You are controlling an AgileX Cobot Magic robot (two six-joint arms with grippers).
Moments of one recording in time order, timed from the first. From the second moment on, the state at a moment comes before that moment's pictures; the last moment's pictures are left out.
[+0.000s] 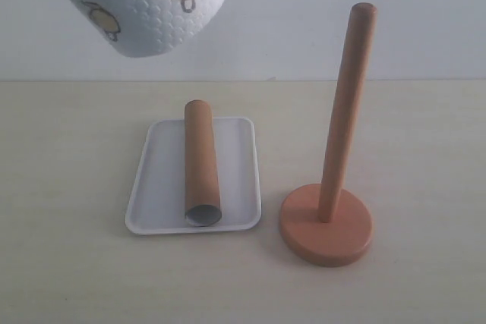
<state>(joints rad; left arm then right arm) -0.25 0.94 -0.95 1.35 -0.86 -1.59 0.03 0.00 0.00 -0.05 0.33 0.25</state>
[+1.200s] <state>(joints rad) -0.73 1.55 -1.48 1.49 -0.39 -1.59 0.03 0.00 0.00 -0.05 0.33 0.25</state>
